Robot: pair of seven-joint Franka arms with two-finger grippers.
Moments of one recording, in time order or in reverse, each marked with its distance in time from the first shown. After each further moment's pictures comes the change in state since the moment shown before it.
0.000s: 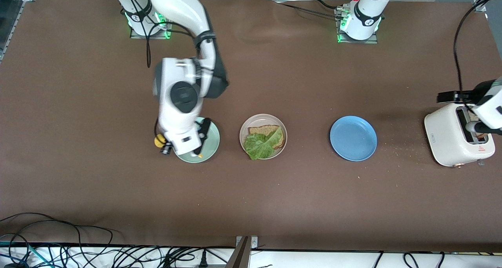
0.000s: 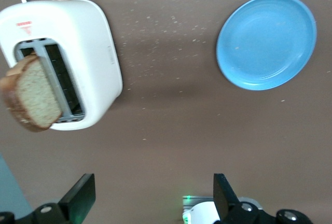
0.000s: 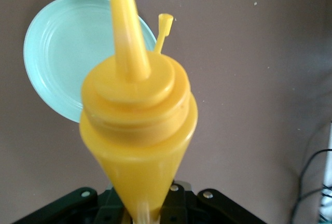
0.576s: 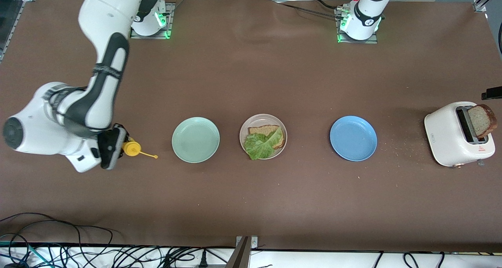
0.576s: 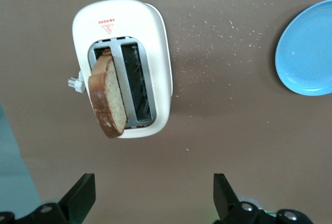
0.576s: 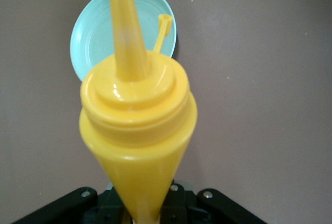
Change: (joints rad) left arm 0.202 -0.004 0.002 -0.059 0.005 0.175 0.177; right arm -0.319 -0.006 -0.042 -0.193 0.495 -0.215 -0.542
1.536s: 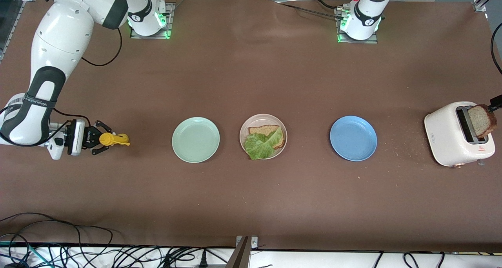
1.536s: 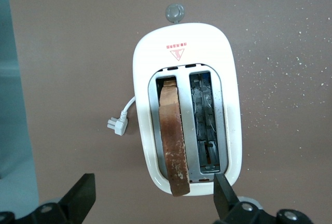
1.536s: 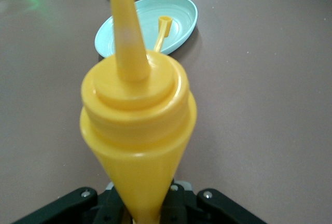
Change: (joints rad) left arm 0.150 -0.093 -0.004 -0.357 -0.022 0.520 0.083; right arm -0.378 0.009 0.298 -0.141 0.202 -0.051 -0.486
